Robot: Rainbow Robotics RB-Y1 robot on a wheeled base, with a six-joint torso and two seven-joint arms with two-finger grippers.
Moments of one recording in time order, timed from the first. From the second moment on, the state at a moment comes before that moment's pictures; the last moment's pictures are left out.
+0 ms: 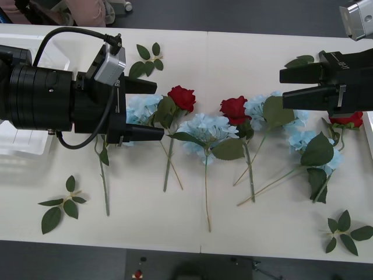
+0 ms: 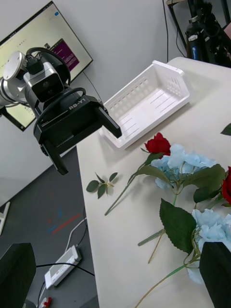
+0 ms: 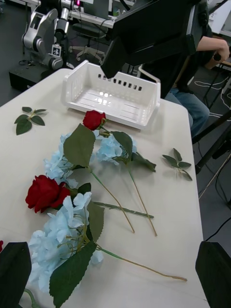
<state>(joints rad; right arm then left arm) -0.49 -1.43 0.47 -1.90 -2.67 0.84 2.60 -0.60 1.21 -0.61 -2.00 2.22 0.65 -2.68</state>
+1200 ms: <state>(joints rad) -0.78 -1.02 0.13 -0.97 -1.14 1.74 1.00 -0.32 1.01 -0.27 -1.59 1.51 1.15 -1.48</state>
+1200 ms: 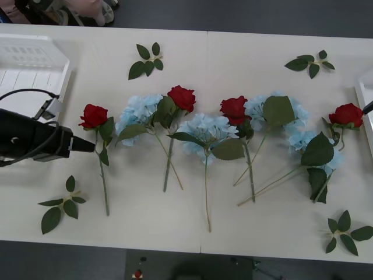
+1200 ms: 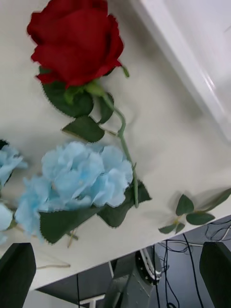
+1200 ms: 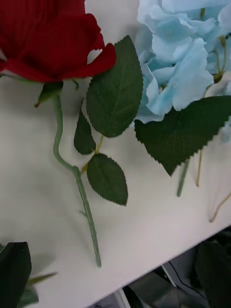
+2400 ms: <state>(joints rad) -0.83 -0.74 0.40 -0.58 -0.91 1.03 1.15 -0.46 0.69 -0.43 -1.45 0.84 1.12 -1.38</state>
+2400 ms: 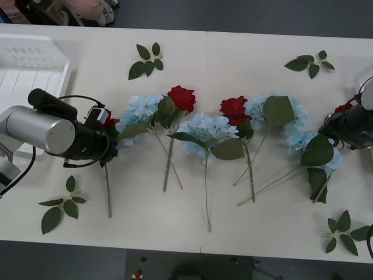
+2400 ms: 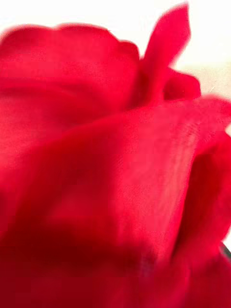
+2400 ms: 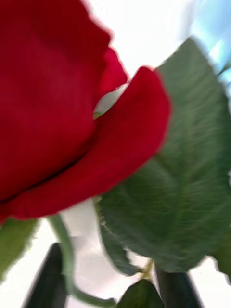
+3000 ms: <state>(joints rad) -0.84 -0.73 0.37 -0.56 -0.92 1.01 1.20 -0.46 0.73 -0.38 -1.53 0.79 1.12 -1.38</state>
